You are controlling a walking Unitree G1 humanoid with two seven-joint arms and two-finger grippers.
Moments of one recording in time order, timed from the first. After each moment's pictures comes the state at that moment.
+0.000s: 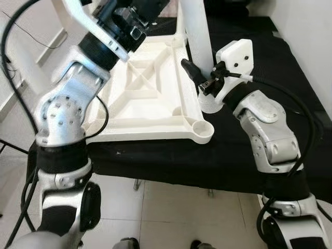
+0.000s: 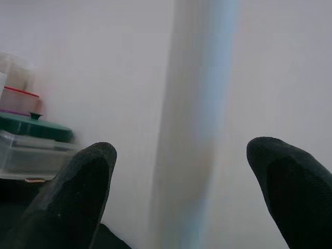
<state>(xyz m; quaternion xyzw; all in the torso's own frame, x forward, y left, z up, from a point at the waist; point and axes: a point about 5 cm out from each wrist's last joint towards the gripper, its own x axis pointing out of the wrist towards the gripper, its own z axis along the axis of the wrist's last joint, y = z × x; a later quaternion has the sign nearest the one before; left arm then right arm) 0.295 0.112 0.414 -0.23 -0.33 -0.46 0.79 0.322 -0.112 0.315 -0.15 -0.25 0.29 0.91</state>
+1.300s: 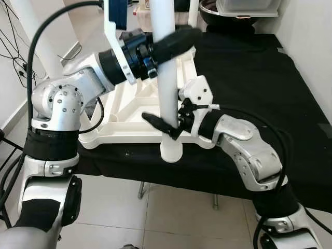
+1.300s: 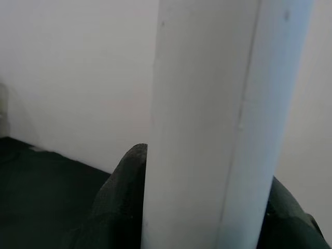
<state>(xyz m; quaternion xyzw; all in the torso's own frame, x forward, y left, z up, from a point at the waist) 0.305 0.089 0.371 -0.09 -0.17 -0.63 0.75 0.310 -0.071 0.255 -0.09 -0.05 0.46 0.88</state>
